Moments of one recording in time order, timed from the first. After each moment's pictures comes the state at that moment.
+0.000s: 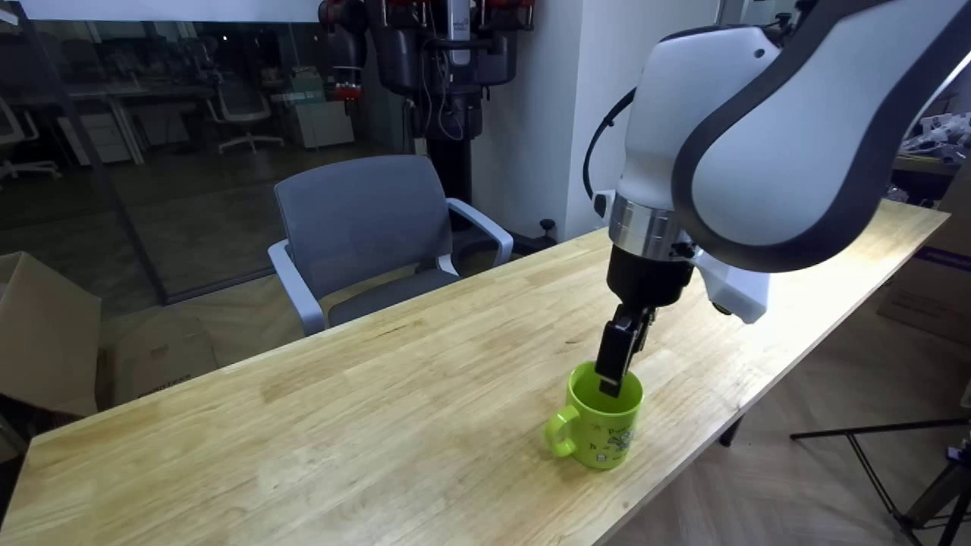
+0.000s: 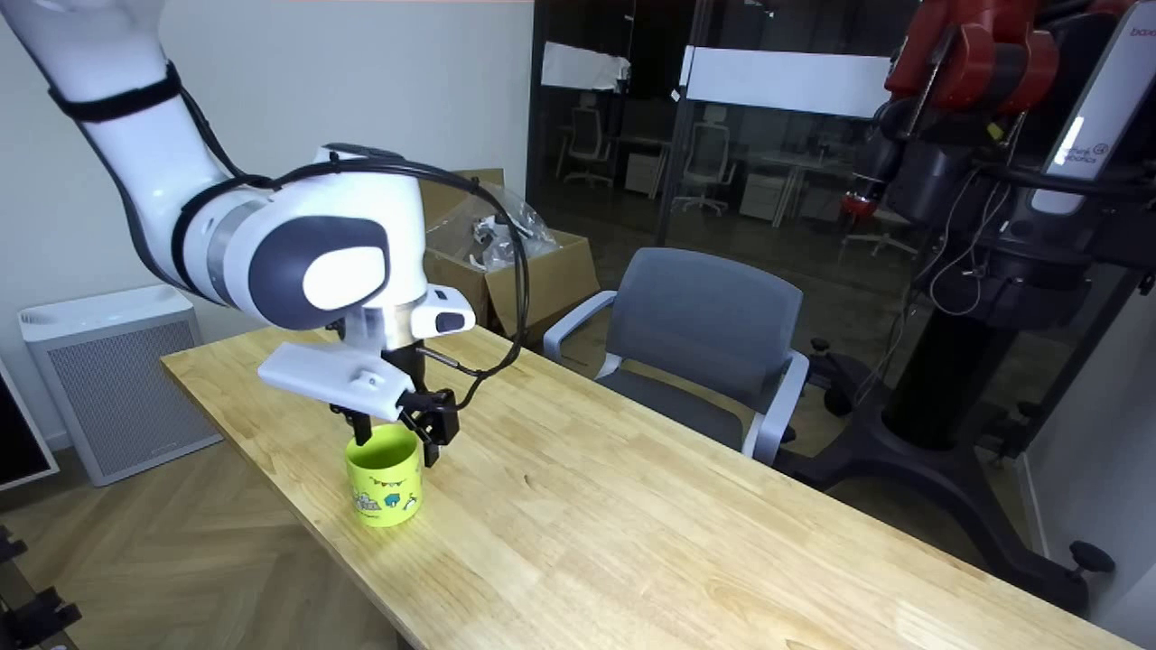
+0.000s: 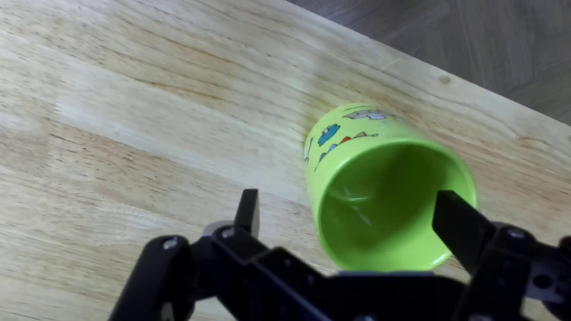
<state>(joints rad) 0.00 0.35 0.11 -2.46 -0.05 2.85 -0.18</state>
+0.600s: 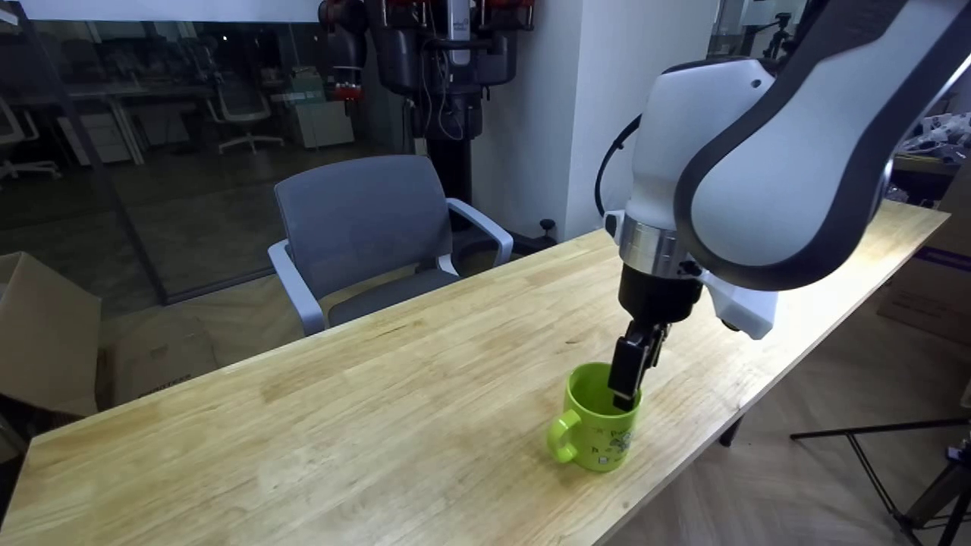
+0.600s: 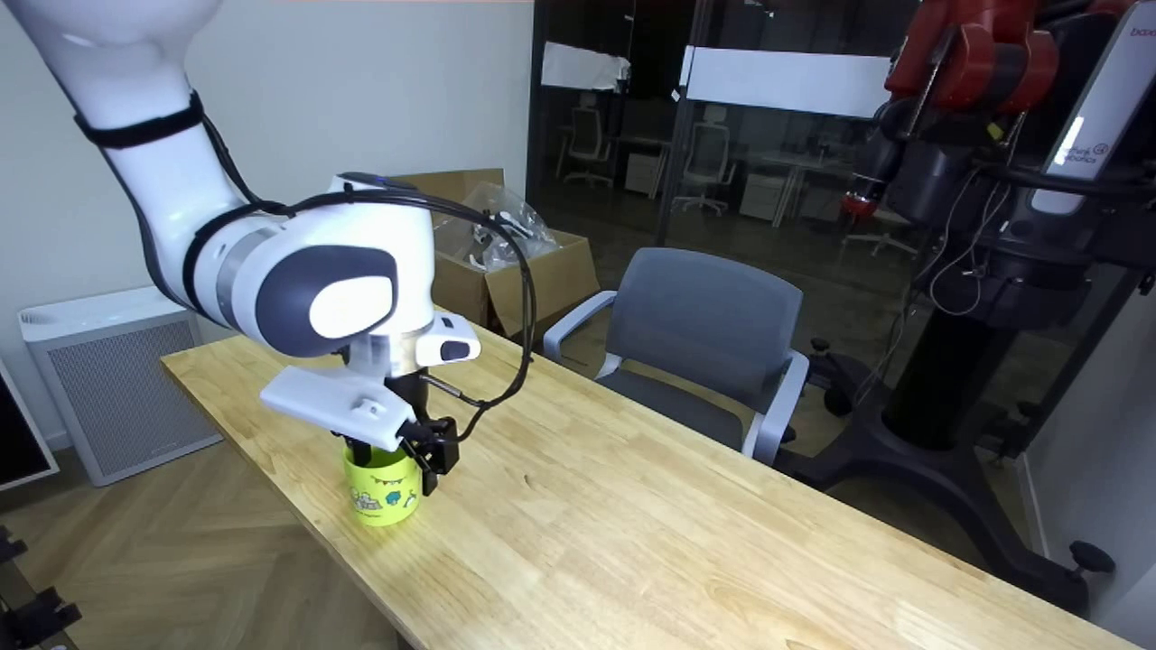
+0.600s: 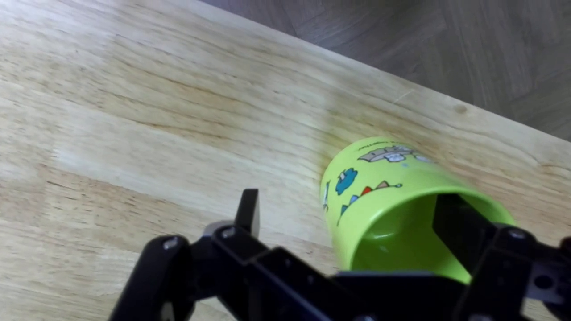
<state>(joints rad) -0.02 0.40 0.10 -2.45 -0.04 2.85 -0.18</state>
